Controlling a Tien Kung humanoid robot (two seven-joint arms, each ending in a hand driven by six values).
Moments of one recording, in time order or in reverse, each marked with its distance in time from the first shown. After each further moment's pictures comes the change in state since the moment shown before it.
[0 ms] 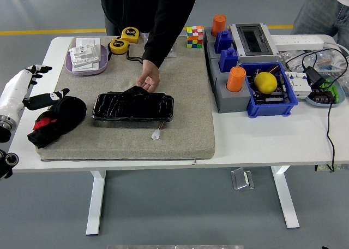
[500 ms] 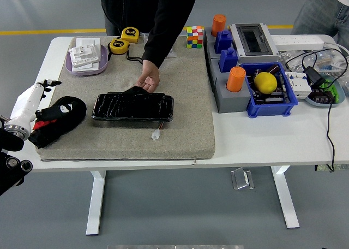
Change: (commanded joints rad) left arm -0.026 -0.084 0.056 0.133 0.000 0.019 -0.018; right arm -0.004 0.002 -0.001 0.000 0.001 0.001 0.003
